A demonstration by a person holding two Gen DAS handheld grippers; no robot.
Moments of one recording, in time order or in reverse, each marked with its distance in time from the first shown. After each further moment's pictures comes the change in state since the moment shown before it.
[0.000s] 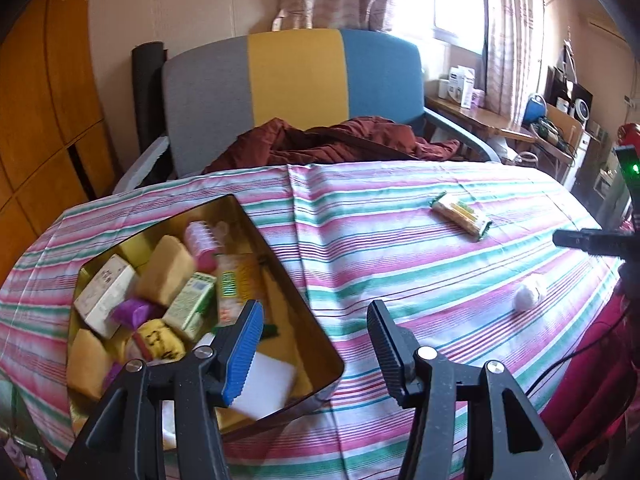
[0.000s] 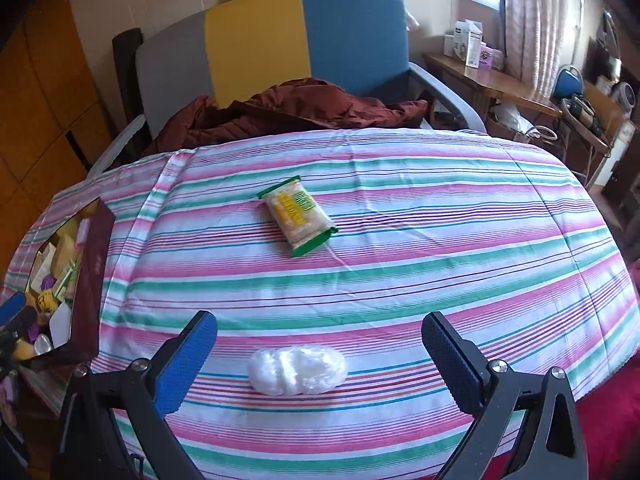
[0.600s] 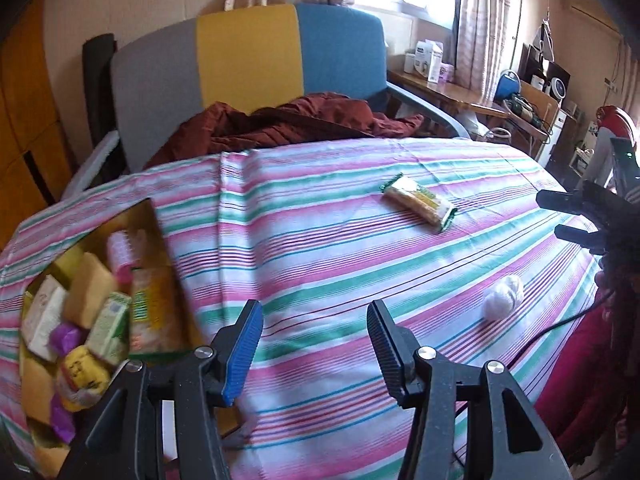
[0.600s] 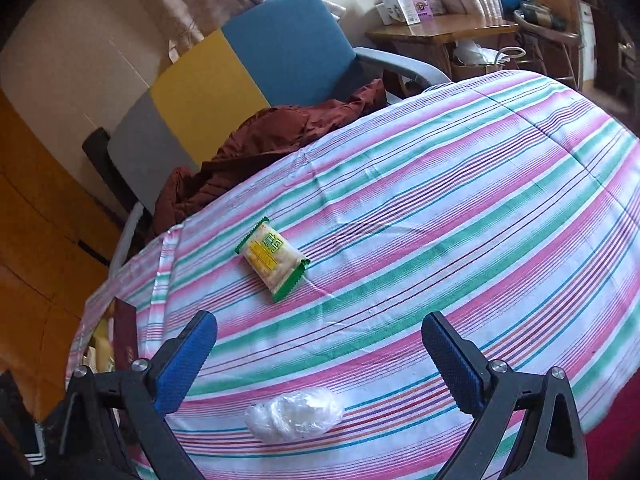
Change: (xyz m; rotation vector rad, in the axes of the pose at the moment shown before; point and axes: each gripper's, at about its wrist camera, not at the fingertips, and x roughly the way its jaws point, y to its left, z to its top) left arm 0.053 -0.057 0.027 0.044 0.097 -0.120; right arm 0.019 -0.072 0.003 0.371 -0.067 0.174
